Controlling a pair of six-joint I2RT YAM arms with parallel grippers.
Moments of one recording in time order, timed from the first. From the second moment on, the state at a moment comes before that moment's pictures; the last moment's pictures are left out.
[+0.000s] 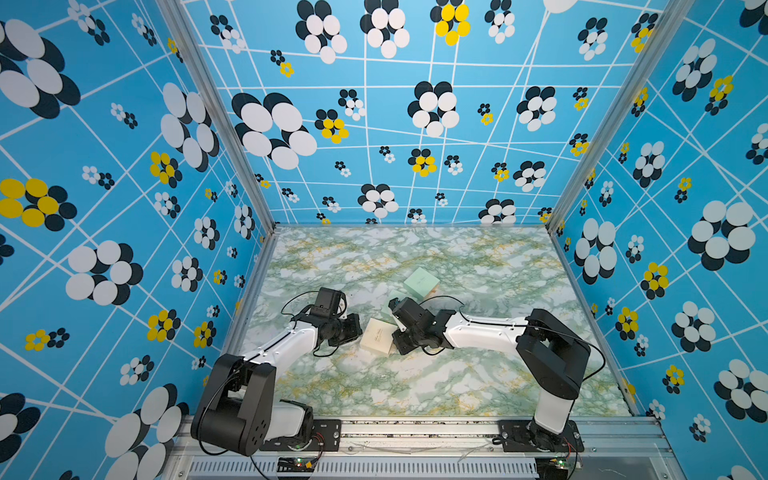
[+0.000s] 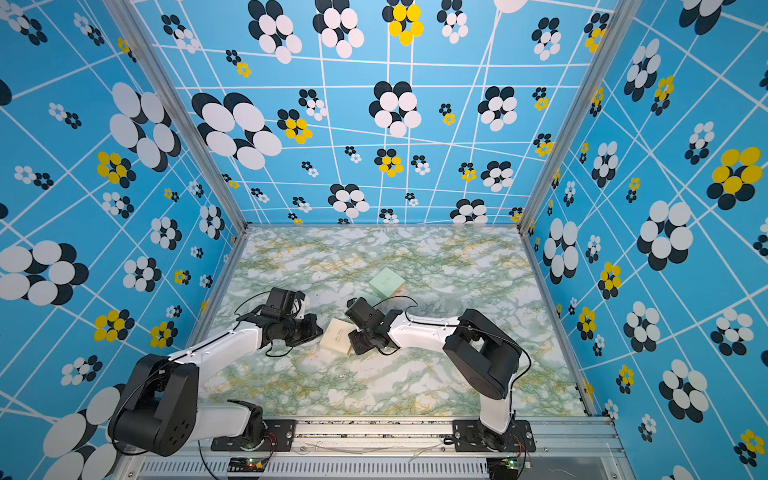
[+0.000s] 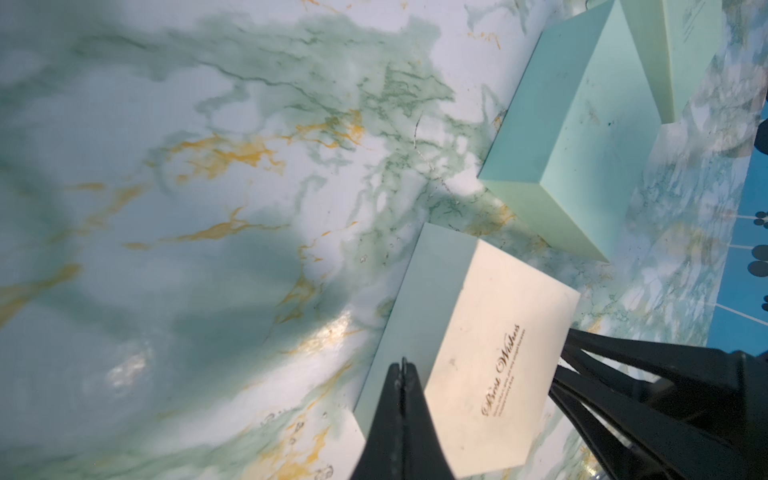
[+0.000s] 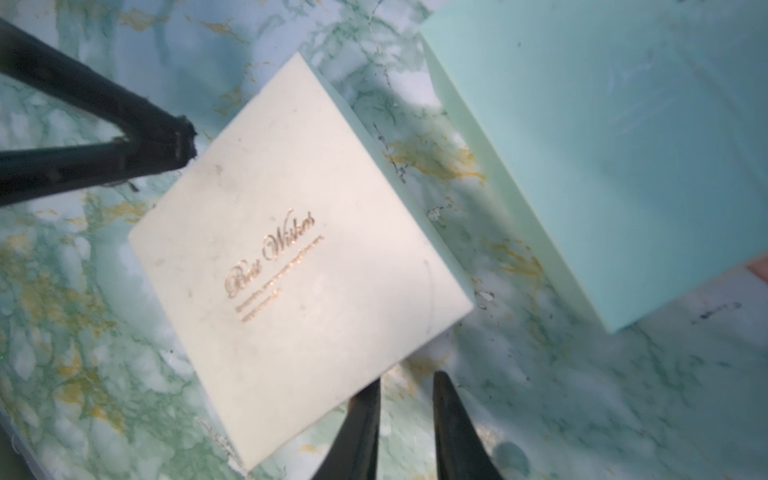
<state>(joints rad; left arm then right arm) -0.25 1.33 0.62 -0.36 0.38 -0.53 0.97 1.85 1.12 -0.31 0.00 0.39</state>
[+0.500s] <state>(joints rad) -0.19 1.35 0.85 -0.44 0.40 -0.50 0.85 1.63 1.09 -0.37 0.05 0.34</state>
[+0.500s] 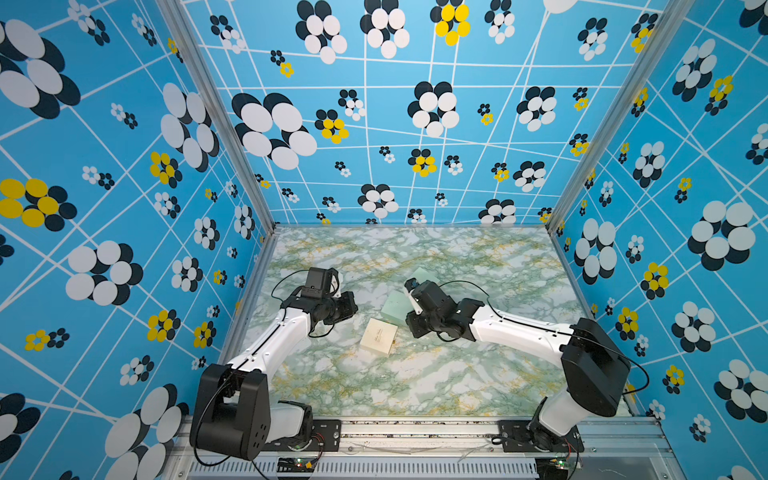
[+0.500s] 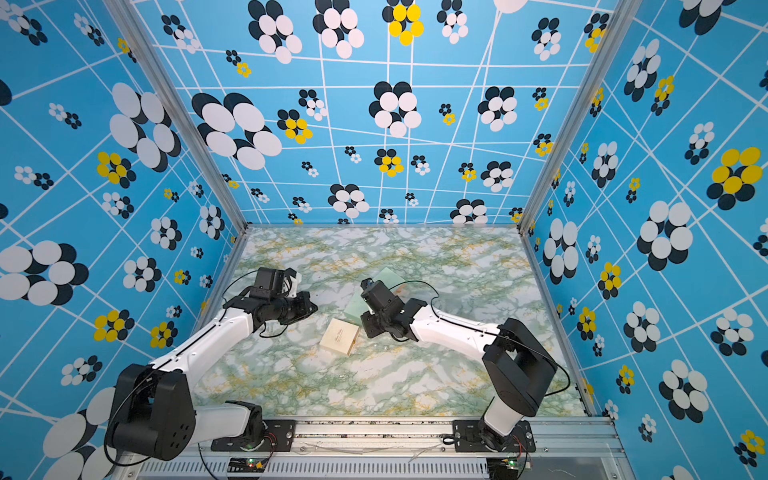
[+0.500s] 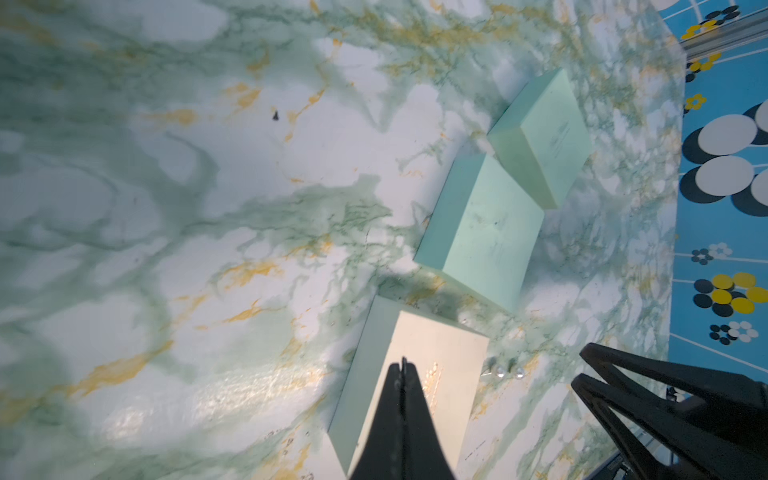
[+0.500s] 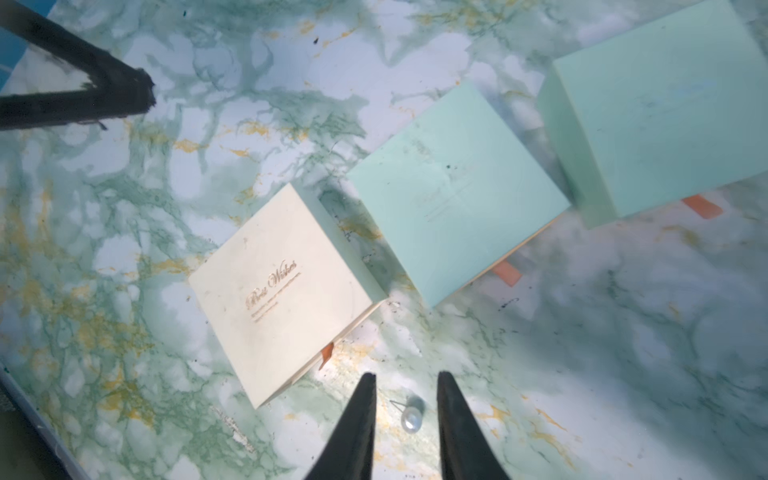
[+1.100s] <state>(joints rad) -0.38 1.80 1.24 -0.37 0.51 -0.52 0.59 1.65 1.03 -0.26 -0.23 0.49</state>
